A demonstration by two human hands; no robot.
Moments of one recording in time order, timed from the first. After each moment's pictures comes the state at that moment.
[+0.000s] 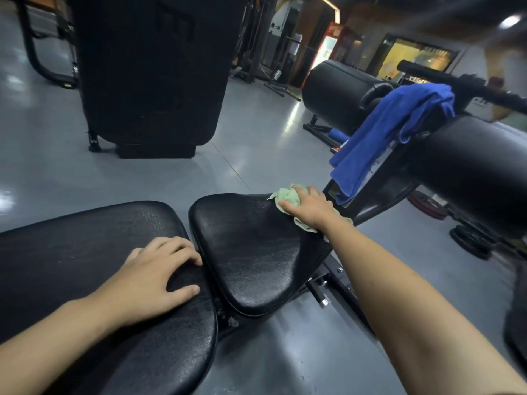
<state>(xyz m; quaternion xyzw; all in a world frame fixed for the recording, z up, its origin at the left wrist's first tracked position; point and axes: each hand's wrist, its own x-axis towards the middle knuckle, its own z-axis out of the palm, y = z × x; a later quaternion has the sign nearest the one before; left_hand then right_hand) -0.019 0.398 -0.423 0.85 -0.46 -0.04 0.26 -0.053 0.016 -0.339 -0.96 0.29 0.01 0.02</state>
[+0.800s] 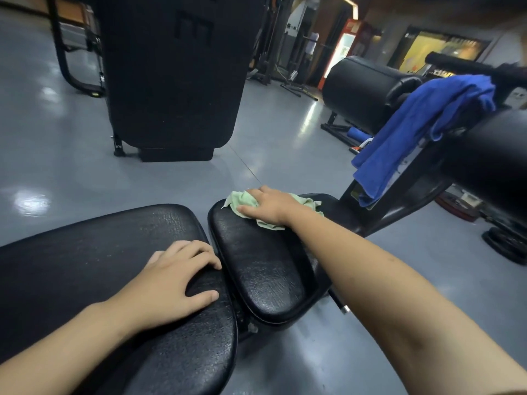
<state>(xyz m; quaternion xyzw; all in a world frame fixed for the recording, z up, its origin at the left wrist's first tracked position) -0.018 0.401 -0.424 0.84 -0.47 -0.04 0.26 0.021 0.110 -0.355 -0.99 0.09 0.09 -0.01</state>
